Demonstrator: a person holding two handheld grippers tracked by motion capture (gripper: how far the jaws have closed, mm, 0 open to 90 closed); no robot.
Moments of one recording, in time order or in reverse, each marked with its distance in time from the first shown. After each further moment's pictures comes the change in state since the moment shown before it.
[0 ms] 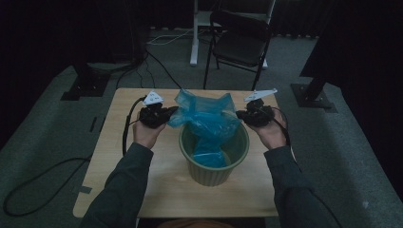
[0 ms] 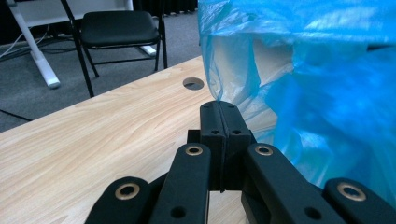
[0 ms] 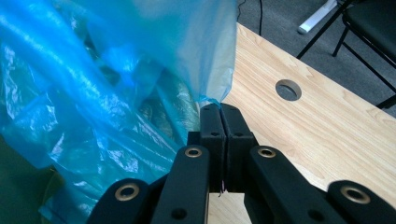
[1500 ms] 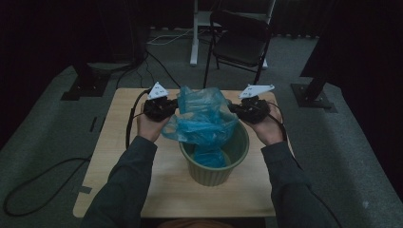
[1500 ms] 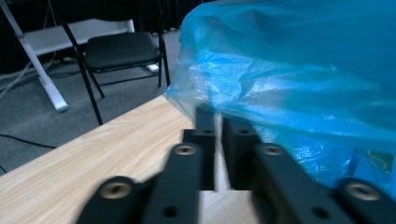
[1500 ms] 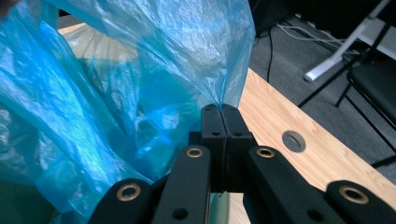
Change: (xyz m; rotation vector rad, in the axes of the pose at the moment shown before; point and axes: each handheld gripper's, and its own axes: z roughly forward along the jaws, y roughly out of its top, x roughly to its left) left arm -0.004 0.026 0.008 -0.031 0.012 0.067; right arm 0.017 0.025 -0.013 -0.117 0.033 -0.134
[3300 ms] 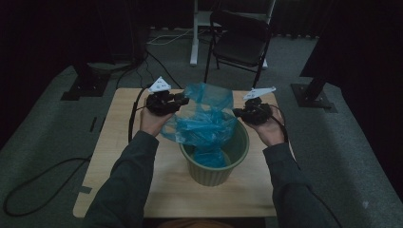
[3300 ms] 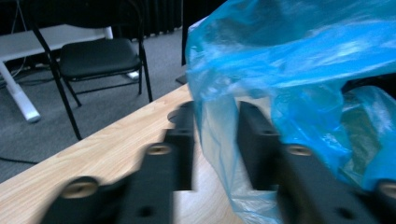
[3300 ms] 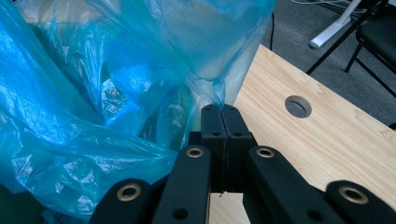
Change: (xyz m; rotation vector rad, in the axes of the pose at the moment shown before) left arm 0.007 0.015 0.010 -0.024 -0.090 0.001; right arm -0.017 -0.023 0.015 0.076 0.012 0.095
